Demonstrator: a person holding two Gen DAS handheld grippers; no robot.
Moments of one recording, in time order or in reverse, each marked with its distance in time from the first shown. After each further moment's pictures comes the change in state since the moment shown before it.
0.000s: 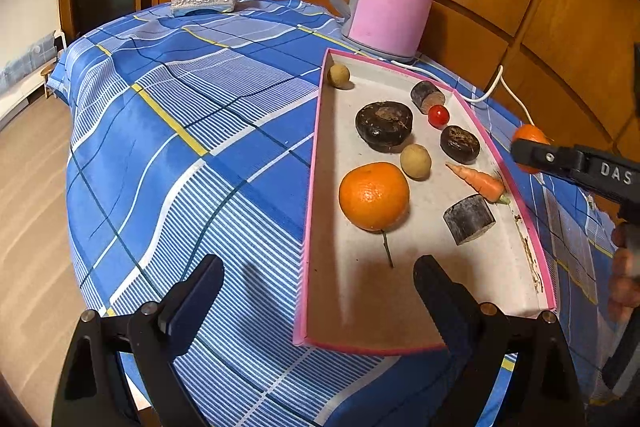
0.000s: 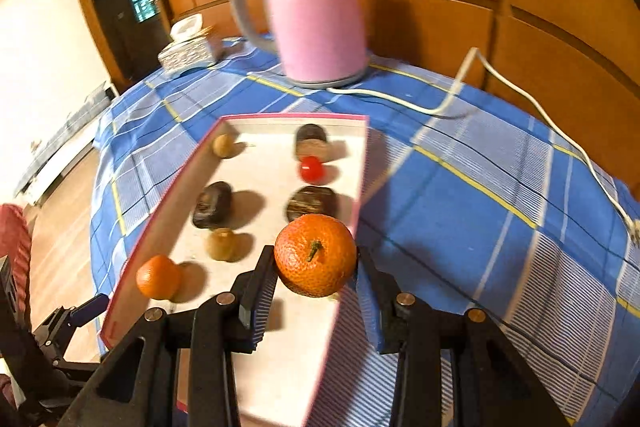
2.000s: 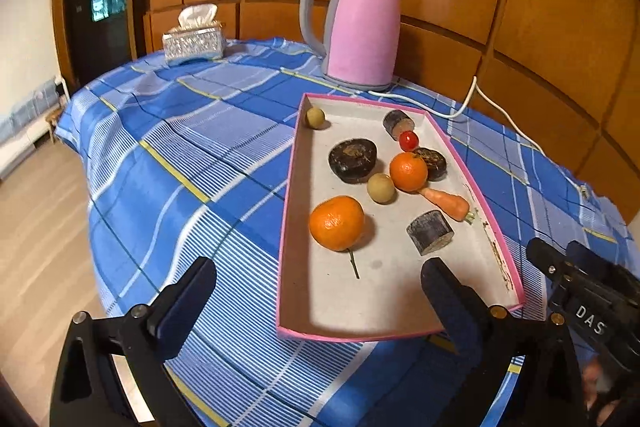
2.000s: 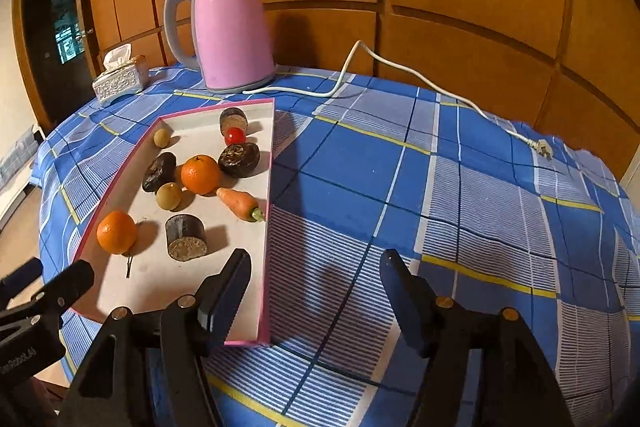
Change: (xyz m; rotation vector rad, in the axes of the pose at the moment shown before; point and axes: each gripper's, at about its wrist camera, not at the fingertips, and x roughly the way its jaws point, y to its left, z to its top) left arm -0.044 -0.028 0.003 0.107 -0.119 0.051; right arm -0.052 0.008 -0.085 0.167 -0.131 -0.319
